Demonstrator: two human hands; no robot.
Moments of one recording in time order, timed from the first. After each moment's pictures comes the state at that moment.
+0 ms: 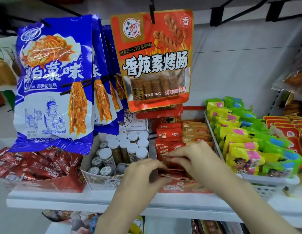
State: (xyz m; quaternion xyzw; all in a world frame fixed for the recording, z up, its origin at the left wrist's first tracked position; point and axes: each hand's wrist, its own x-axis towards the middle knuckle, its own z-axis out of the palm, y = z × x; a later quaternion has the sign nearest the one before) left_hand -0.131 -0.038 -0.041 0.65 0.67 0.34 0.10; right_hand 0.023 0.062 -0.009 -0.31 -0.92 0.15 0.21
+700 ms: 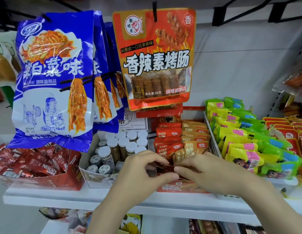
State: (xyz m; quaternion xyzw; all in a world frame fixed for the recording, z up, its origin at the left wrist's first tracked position) left_hand -0.133 -0.038 -0.028 0.60 0.64 0.44 0.20; right_hand 0.049 0.058 0.004 -0.32 -0.91 0.27 0.01
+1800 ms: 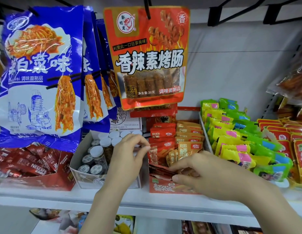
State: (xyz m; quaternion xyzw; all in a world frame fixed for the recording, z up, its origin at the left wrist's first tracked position) left_hand -0.147 -0.003 -0.035 0.56 0.68 0.47 0.07; right_hand 0.059 0.055 0.015 -0.32 -0.91 0.27 0.00
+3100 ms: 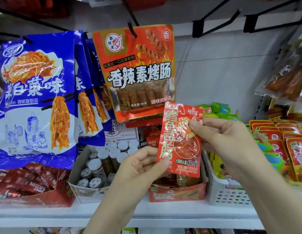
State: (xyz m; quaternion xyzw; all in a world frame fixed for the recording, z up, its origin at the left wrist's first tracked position) left_hand -0.101 -0.038 0.014 0.44 0.48 0.59 0.48; right_hand 0.065 0.065 0.047 -0.32 -0.55 0.59 0.49
